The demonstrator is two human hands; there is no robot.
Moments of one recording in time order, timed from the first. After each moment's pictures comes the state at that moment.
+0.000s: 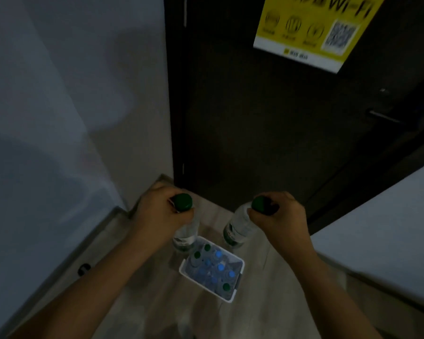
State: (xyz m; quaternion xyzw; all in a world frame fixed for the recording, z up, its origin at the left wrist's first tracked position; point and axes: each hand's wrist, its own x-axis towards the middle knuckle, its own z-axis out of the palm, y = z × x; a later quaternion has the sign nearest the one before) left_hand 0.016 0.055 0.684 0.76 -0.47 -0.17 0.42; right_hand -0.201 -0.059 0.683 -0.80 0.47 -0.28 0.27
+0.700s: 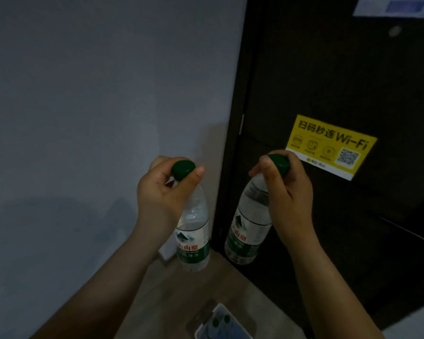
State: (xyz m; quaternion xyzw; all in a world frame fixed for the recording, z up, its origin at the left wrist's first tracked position) left_hand -0.029 0.131 0.939 0.64 -0.34 0.05 0.69; right_hand -0.154 -0.007 0.952 -0.74 0.12 -0.50 0.42
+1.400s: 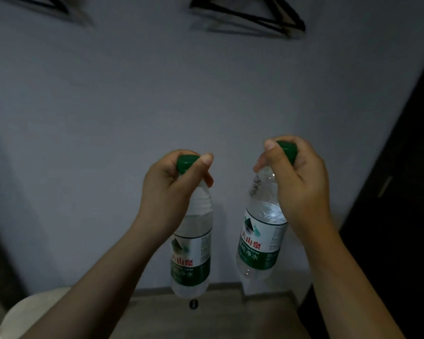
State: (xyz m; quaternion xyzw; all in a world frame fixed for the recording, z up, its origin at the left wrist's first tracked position) left_hand -0.076 0.293 1.005 0.74 -0.18 0.28 0.59; right_hand -0.089 0.114 1.024 -0.73 -0.17 -0.37 0.54
